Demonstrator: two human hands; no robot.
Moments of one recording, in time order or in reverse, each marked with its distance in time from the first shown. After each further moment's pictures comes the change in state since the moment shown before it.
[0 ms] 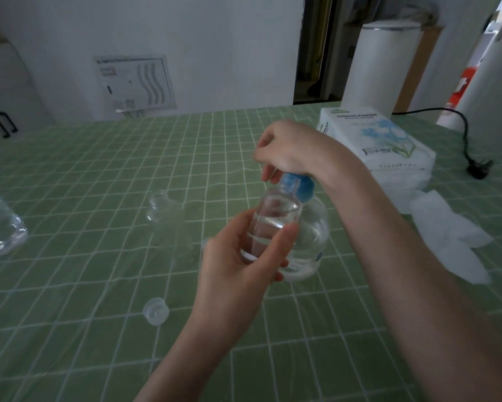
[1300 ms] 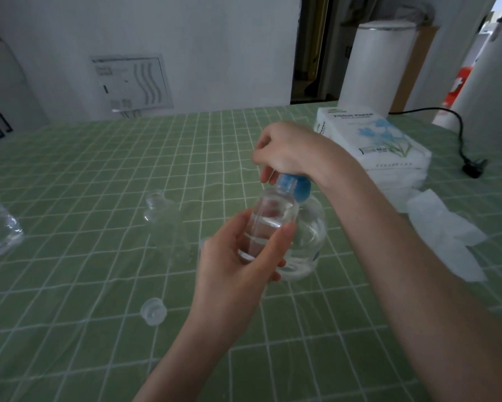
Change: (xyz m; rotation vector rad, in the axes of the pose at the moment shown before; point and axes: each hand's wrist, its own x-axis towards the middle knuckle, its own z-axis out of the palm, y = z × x) left_hand -0.001 0.001 0.001 0.008 0.002 -0.007; right_hand -0.002 0.000 0.000 -0.023 -0.005 -0.002
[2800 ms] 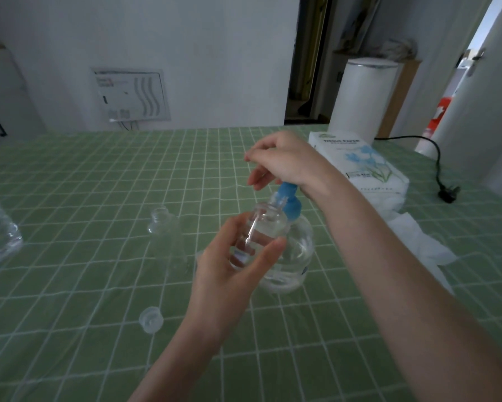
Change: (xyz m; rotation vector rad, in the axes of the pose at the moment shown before) left_hand 0.007 -0.008 -0.008 0.084 -0.006 0.076; right_hand -0.001 0.003 -0.011 0.388 0.078 -0.071
